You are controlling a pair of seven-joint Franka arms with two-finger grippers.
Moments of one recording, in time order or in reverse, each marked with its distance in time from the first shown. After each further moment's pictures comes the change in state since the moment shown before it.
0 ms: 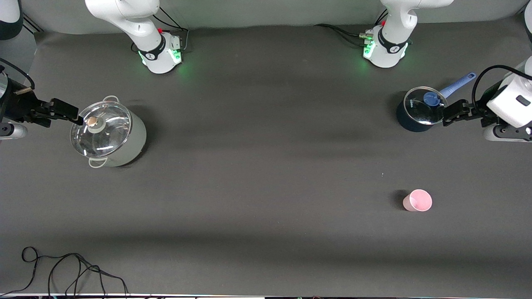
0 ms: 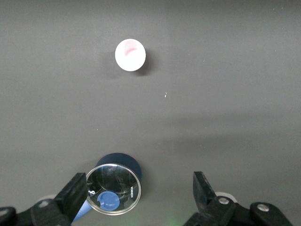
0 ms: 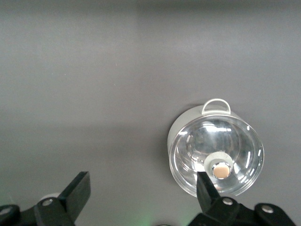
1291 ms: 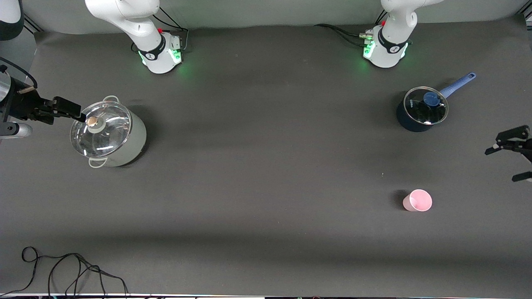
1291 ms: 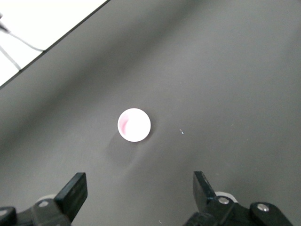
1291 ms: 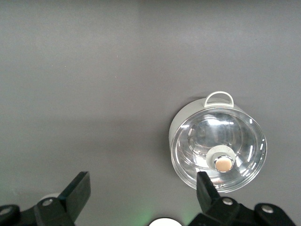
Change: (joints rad) left arm 0.362 0.272 0.019 0.061 -0.479 0.201 1.313; right arm 0.004 0.000 0.002 -0.003 0.005 -0.020 0.000
